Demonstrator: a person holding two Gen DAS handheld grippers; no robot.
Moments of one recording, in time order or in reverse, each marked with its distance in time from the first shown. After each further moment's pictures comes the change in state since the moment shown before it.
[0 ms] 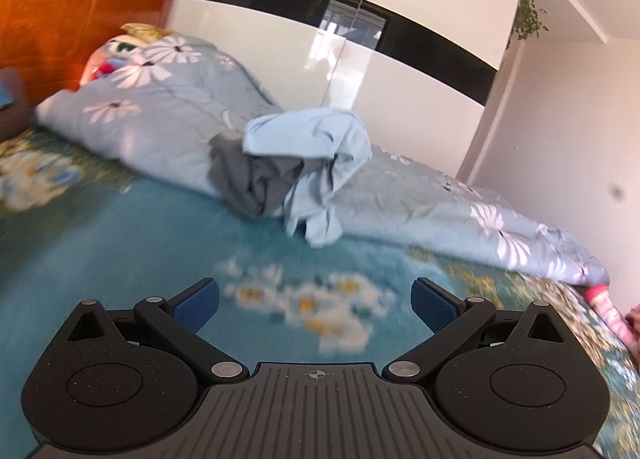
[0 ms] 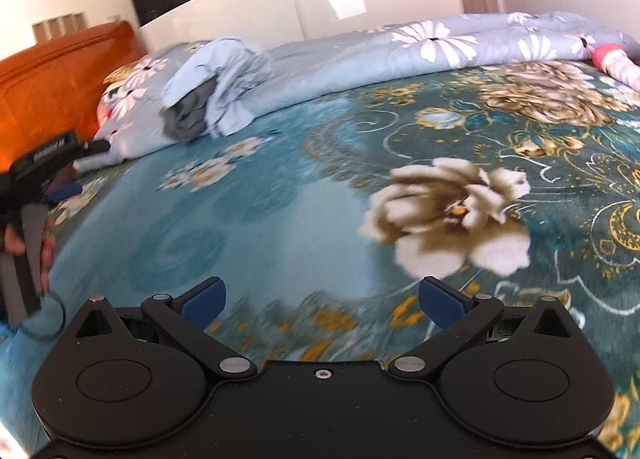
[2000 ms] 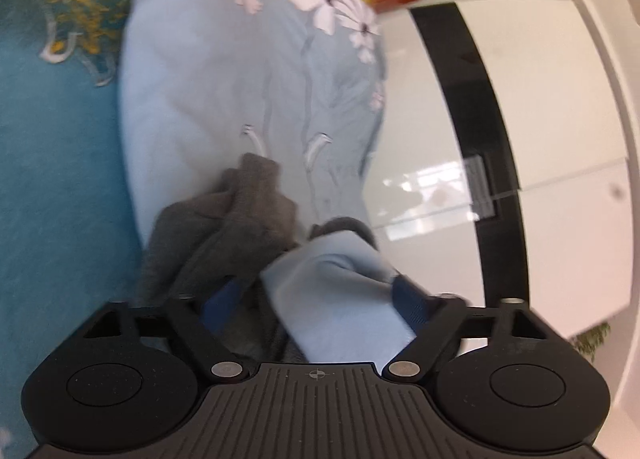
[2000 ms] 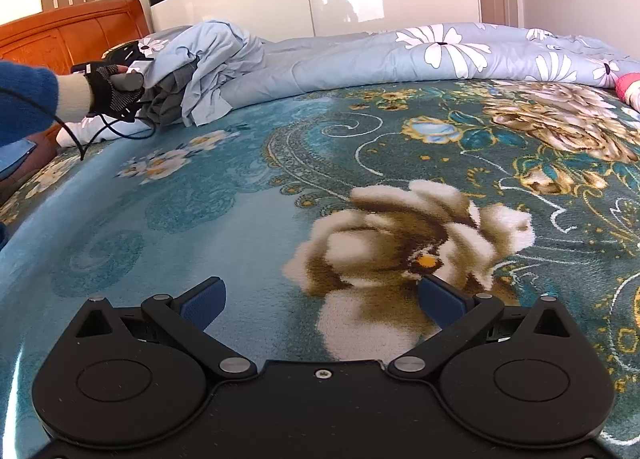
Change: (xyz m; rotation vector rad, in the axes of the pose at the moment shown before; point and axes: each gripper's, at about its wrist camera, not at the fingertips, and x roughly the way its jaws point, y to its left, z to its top) left arm 0.237 0.116 0.080 -0.997 -0.176 -0.052; right arm 0.062 -0.042 0.017 -0.132 -0.007 -0.010
